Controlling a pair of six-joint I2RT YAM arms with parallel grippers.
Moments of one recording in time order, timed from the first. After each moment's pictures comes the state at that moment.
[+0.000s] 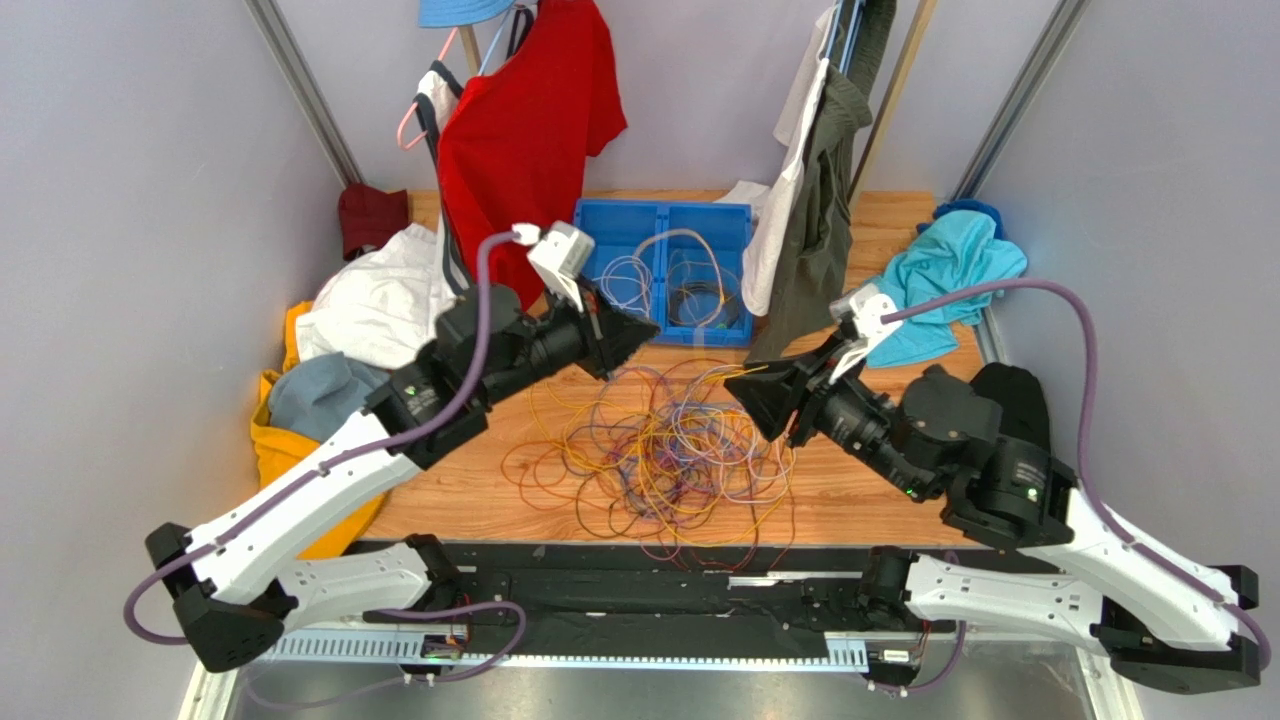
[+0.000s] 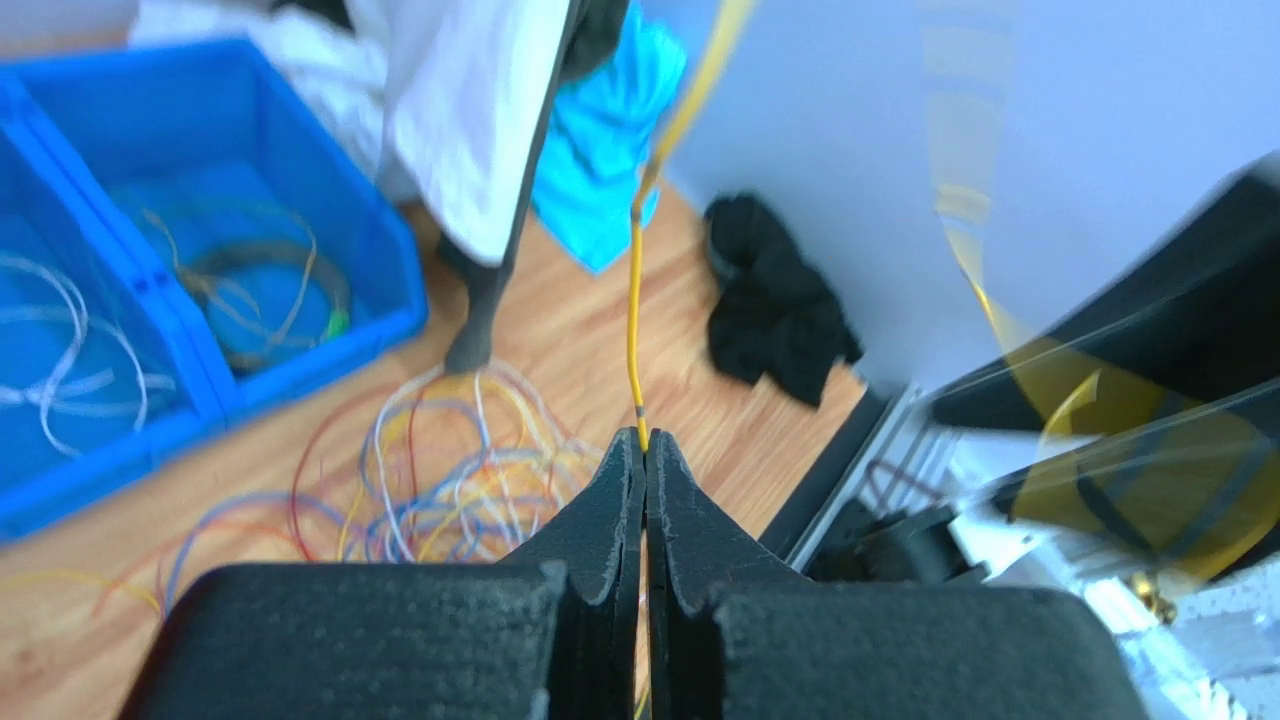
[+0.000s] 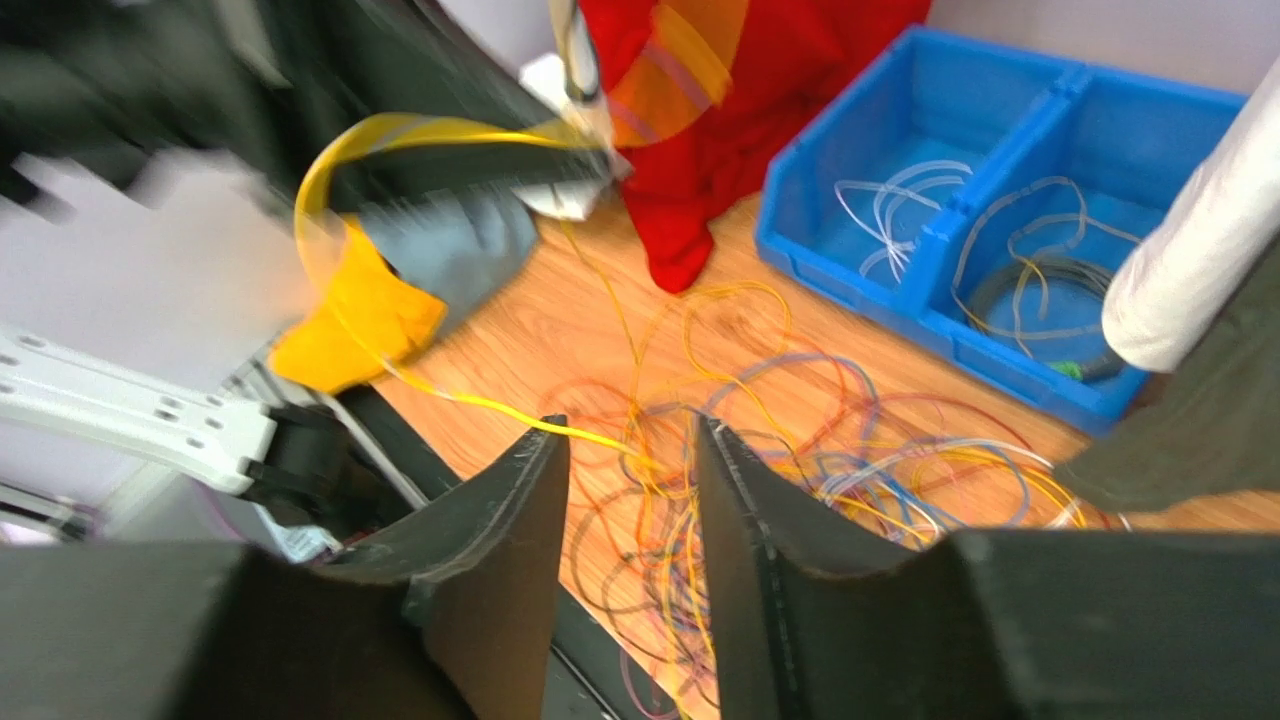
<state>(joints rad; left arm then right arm) -0.87 1.04 1.12 -0.18 0.07 -0.45 1.16 0.73 1.14 -0.49 0.36 0.35</state>
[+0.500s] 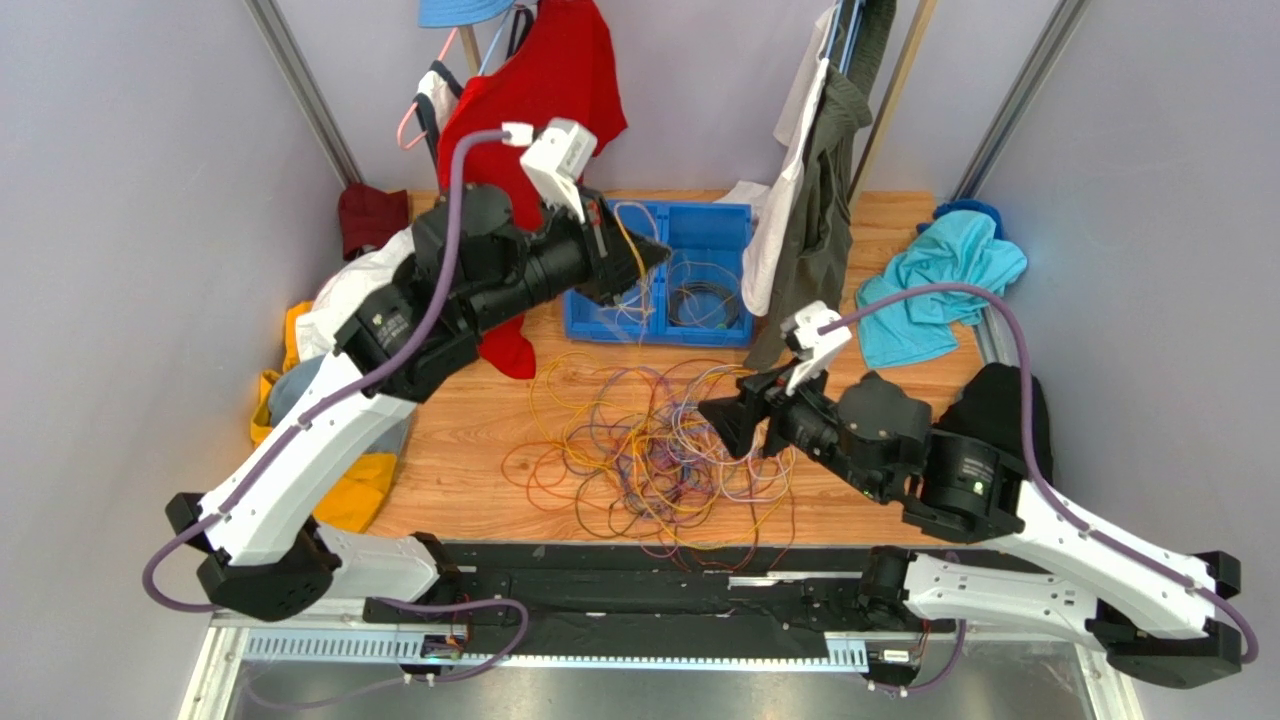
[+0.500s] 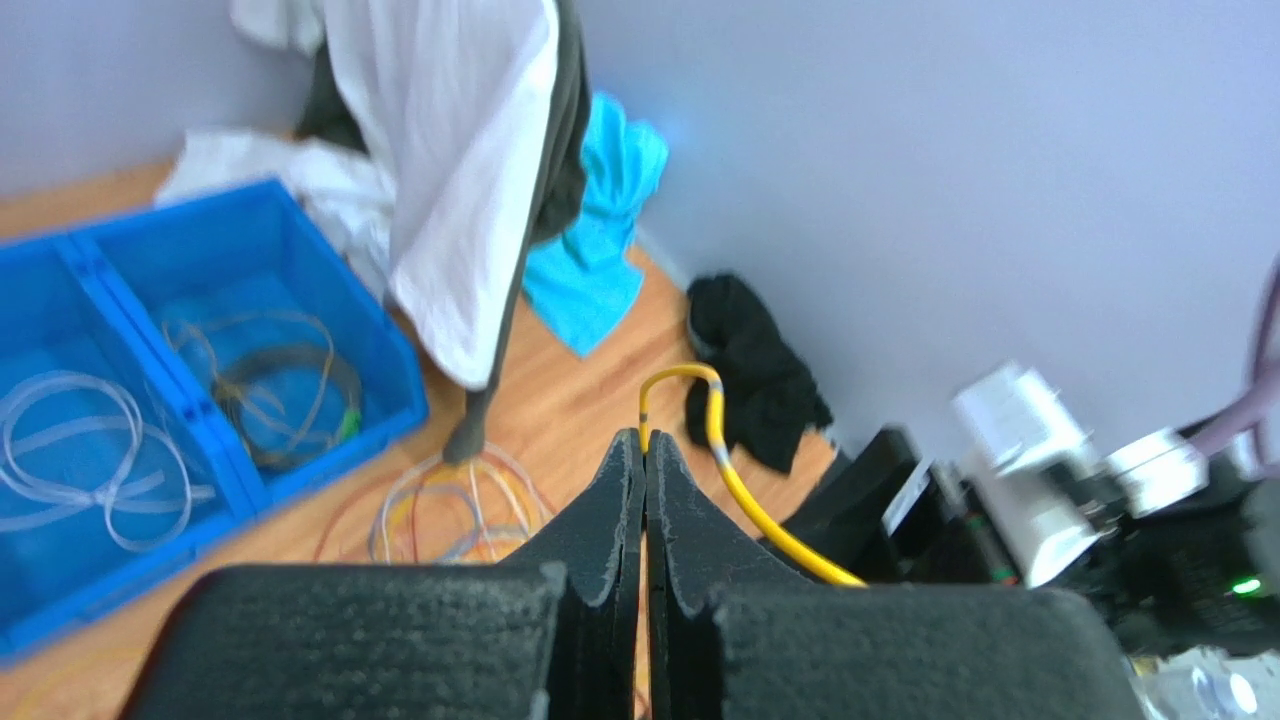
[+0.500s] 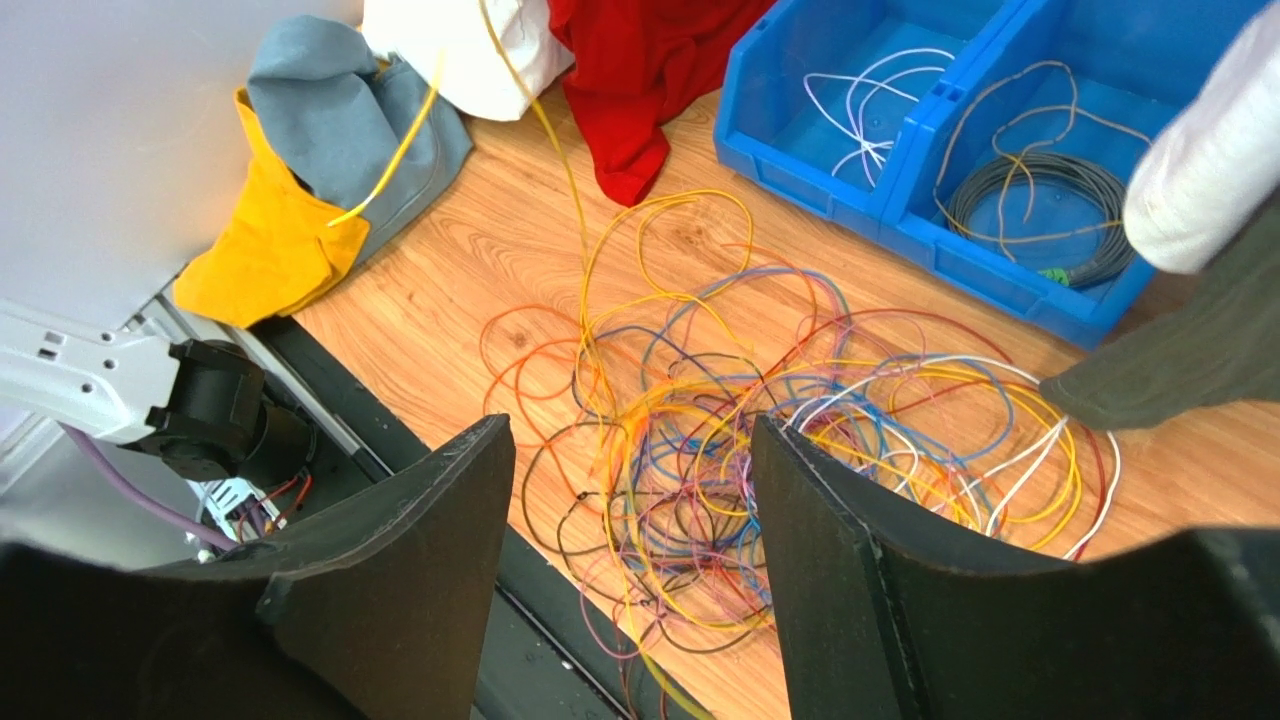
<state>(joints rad) -0.85 1.27 1.71 -0.52 0.08 -0.44 1.16 0.79 1.04 -0.50 0.39 0.36</state>
